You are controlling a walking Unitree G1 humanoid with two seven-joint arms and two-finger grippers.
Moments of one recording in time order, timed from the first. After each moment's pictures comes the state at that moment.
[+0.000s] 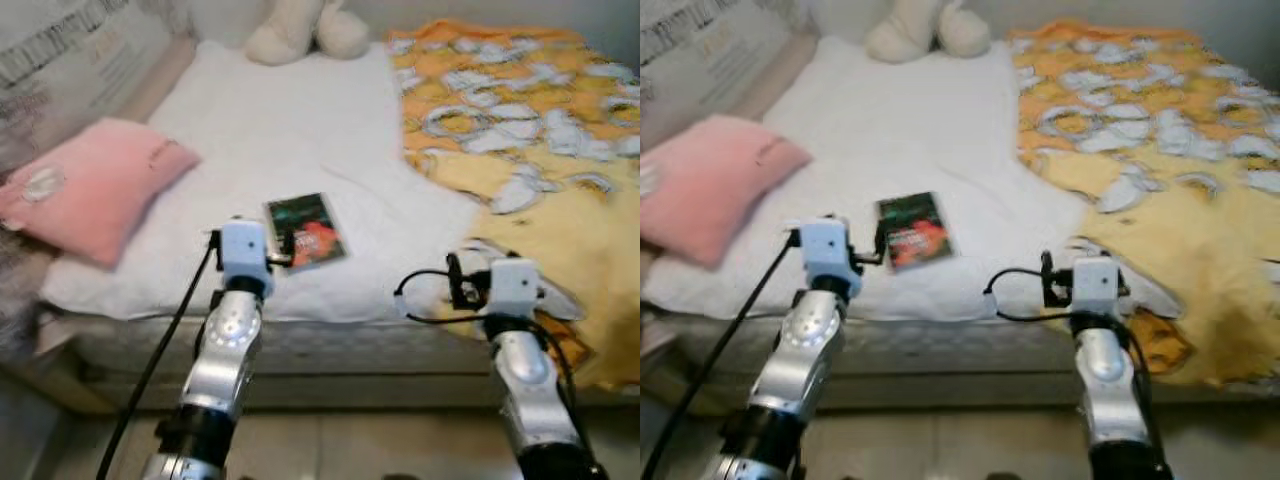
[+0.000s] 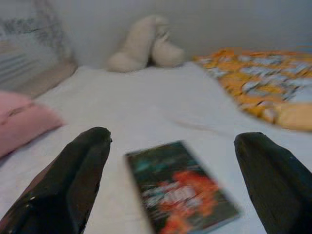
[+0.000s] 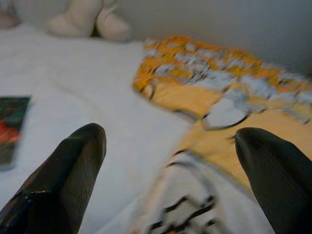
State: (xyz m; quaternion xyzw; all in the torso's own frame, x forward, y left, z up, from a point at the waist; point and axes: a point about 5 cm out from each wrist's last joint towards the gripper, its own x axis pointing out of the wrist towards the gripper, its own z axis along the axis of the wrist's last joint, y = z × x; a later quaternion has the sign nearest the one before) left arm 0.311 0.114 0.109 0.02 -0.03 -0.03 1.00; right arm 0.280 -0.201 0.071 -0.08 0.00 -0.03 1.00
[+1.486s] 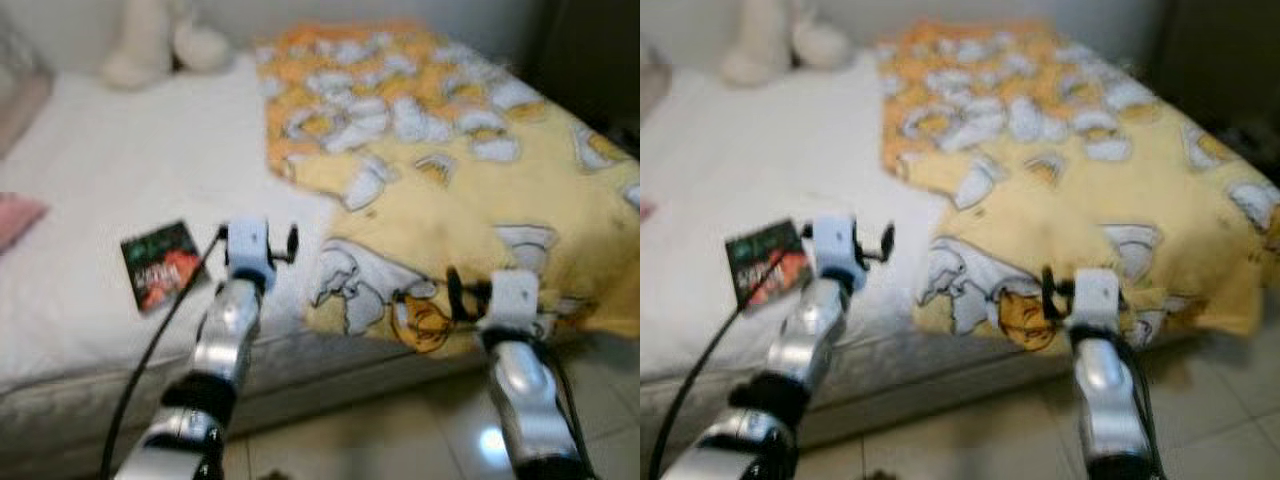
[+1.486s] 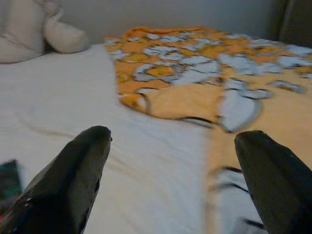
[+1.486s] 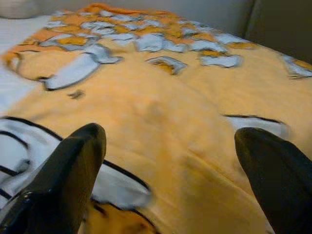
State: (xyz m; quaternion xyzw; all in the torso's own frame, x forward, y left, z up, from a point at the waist) left arm 0.332 0.132 0.083 0.02 0.02 -0.04 1.00; right arm 0.276 -0.188 0.057 -0.05 0.04 -0.03 1.00
